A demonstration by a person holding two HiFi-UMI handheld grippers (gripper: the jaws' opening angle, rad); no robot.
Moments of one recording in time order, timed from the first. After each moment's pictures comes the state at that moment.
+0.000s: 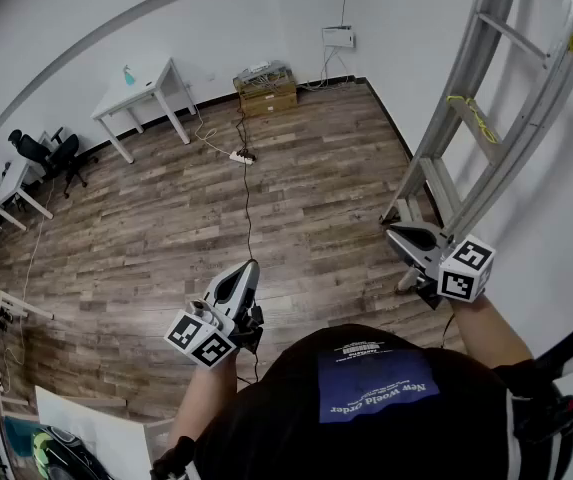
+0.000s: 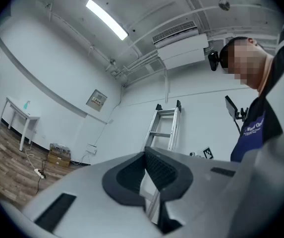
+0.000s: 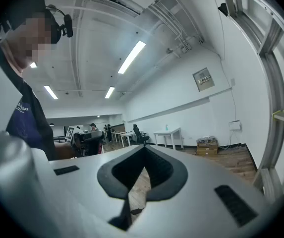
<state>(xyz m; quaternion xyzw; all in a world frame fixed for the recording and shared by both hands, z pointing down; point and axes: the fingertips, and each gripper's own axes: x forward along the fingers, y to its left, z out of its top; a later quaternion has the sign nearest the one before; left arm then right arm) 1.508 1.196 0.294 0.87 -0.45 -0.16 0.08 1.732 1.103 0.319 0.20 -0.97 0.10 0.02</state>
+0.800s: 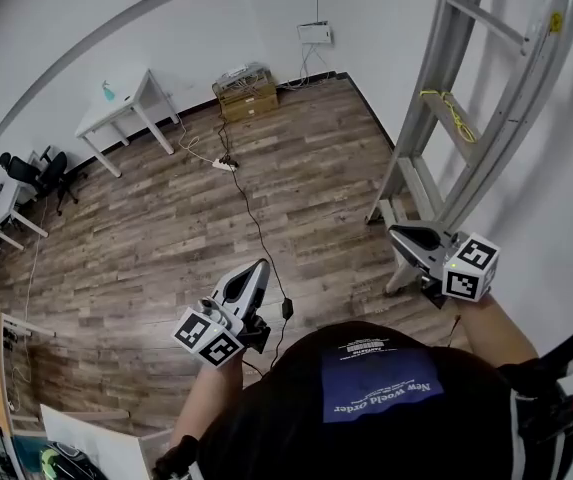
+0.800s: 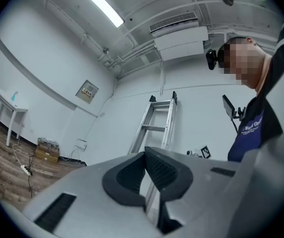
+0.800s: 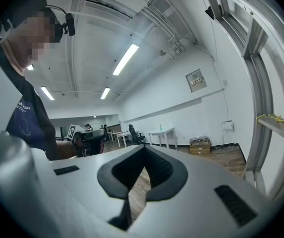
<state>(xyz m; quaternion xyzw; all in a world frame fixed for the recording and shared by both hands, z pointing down) 1.613 1.125 0.288 0.89 -0.41 -0.15 0.09 1.826 1.050 0.312 0.22 -0.97 0.10 0.02</state>
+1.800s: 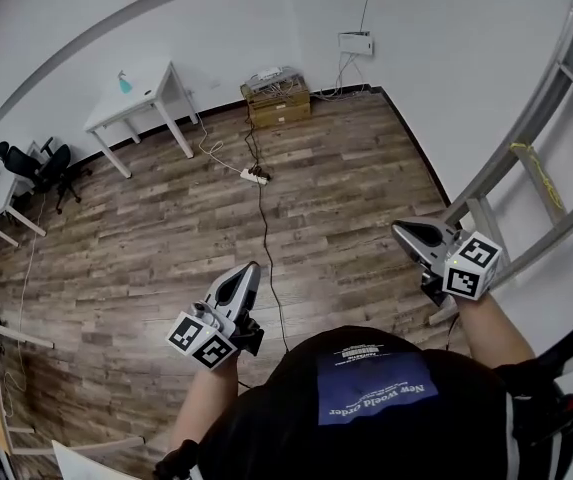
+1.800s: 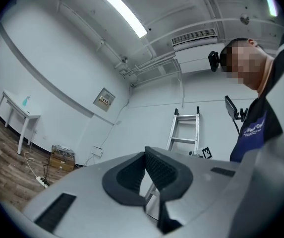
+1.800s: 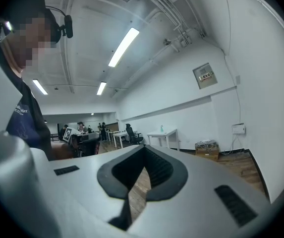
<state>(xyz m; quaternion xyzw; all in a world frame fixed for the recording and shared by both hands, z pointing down) 1.291 0.989 0.306 0.87 -0.44 -0.18 0.10 1.526 0.889 0.313 0.23 -0.97 0.08 0.03</state>
